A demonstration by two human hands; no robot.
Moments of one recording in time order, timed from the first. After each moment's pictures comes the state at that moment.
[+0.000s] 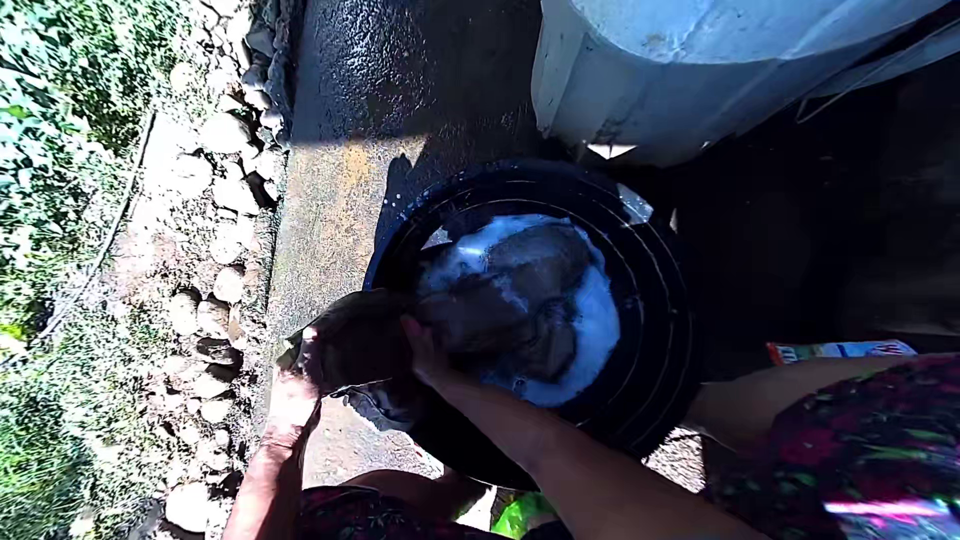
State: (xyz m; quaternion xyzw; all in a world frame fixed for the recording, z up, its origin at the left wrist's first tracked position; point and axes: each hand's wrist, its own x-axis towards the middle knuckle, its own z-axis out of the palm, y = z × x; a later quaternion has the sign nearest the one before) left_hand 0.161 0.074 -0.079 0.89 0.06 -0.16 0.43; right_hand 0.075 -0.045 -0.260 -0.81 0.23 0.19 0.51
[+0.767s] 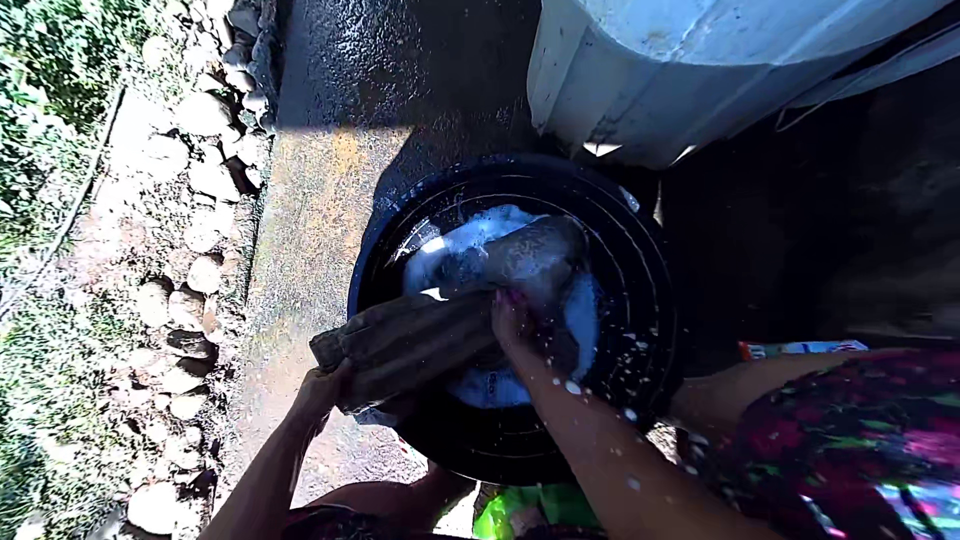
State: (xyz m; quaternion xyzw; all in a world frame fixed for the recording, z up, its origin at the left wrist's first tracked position) left_hand 0.149 0.106 -0.147 0.81 0.19 -0.38 0.40; right_hand 0.034 -0.178 -0.303 -0.80 0.44 0.17 0.37
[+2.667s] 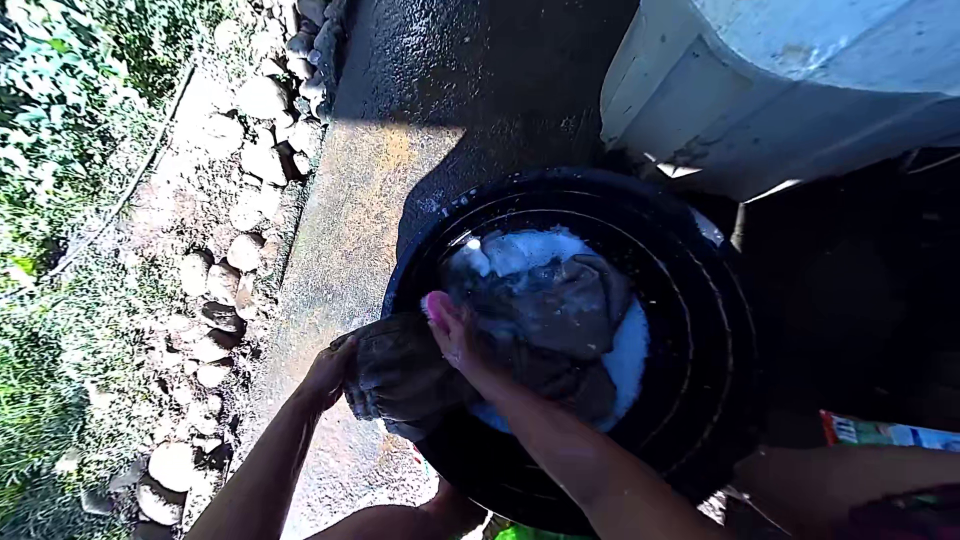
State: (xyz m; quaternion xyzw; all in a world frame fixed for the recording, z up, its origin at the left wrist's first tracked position) left_hand 0.195 0.130 -0.170 0.76 0.20 -0.37 0.49; right_hand 0.105 -0.071 -0.273 -0.82 0.20 0.07 0.53
